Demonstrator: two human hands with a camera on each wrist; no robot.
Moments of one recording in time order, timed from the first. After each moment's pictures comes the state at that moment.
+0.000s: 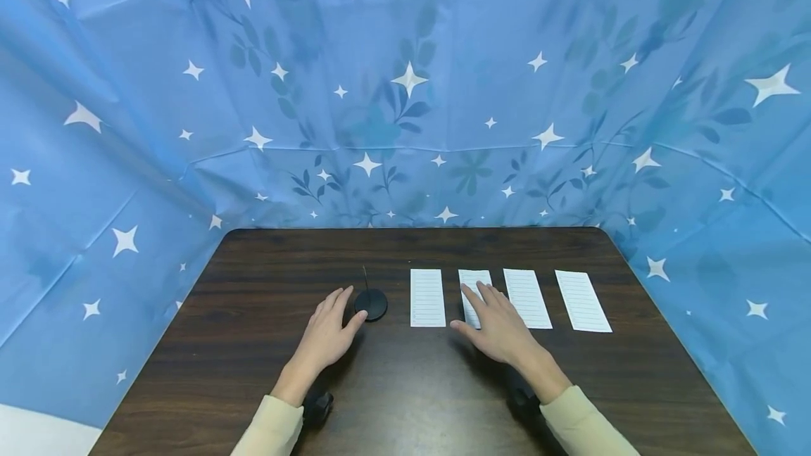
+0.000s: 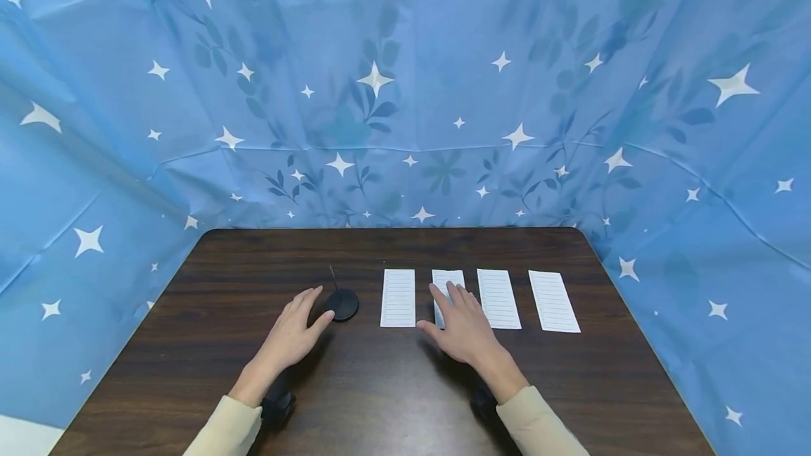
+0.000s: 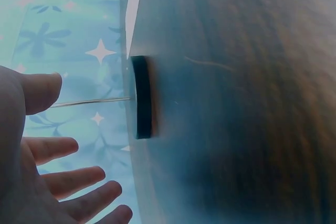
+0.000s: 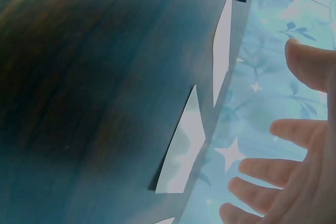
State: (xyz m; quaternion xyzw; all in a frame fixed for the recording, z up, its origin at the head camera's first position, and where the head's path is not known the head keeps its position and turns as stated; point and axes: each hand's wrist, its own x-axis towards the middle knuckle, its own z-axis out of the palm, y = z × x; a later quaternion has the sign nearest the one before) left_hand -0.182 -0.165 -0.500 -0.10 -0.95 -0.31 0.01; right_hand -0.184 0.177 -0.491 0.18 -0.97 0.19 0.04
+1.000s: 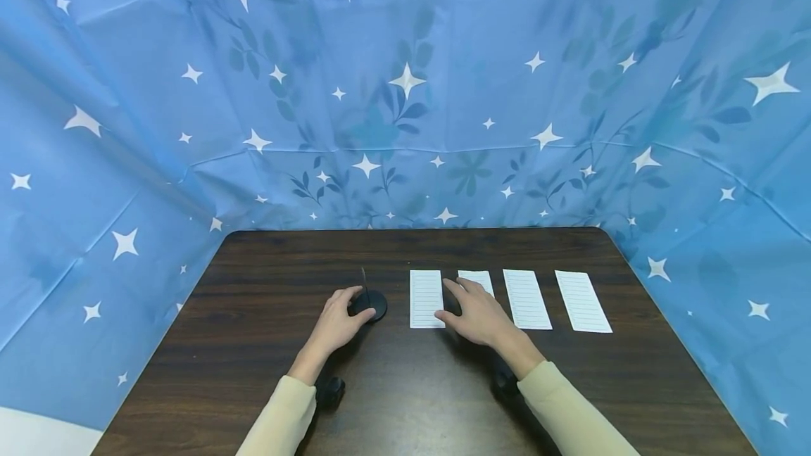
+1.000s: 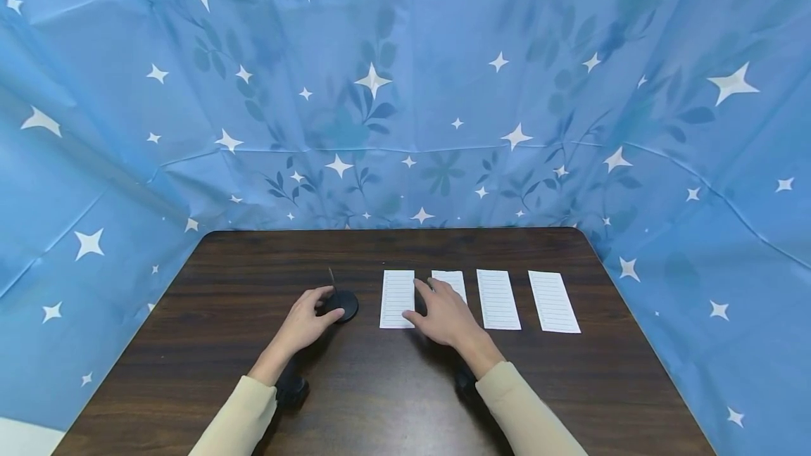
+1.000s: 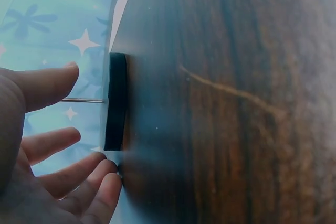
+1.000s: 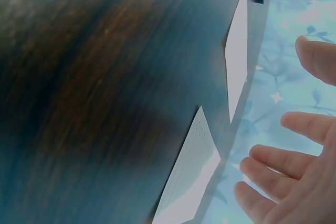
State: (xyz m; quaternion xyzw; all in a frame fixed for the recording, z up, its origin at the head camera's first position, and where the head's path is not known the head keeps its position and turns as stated) left_hand -0.213 -0.154 -0.514 -0.06 -0.92 -0.40 -0.01; right_hand -0.216 0.154 -0.489 0.17 -0.96 0.21 -0.01
